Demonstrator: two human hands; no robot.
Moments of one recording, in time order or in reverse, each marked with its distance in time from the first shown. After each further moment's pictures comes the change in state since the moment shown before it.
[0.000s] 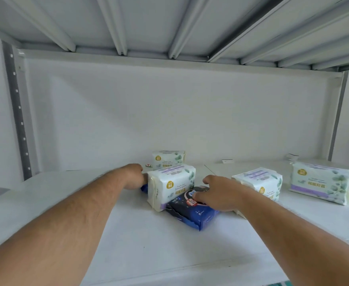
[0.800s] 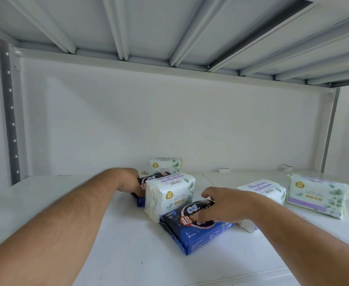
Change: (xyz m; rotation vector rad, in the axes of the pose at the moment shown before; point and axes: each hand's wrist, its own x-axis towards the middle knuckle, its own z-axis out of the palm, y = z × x) left_hand 0.026 -0.012 -0.011 0.051 -0.173 0.115; right_hand -0.014 0.001 -0.018 -0.034 -0.171 0.021
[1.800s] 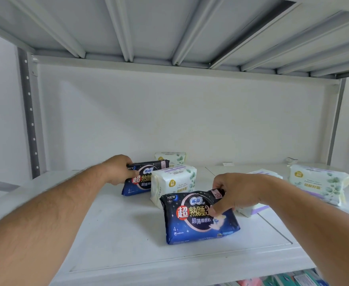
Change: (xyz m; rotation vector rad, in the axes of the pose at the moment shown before) left_hand -0.052 -0.021 -0.002 -0.321 0.313 -0.028; right_hand -0.018 0.027 -0.013 0.081 -0.035 -0.165
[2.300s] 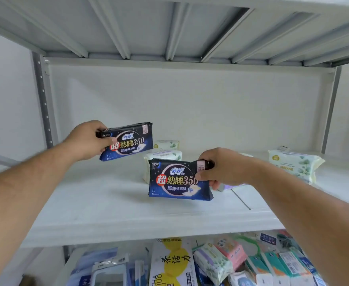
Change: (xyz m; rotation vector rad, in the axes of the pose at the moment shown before) left_hand -0.117 0.034 -0.047 -0.213 0.450 0.059; right_hand -0.077 0.015 -0.007 0.183 0.189 -0.263
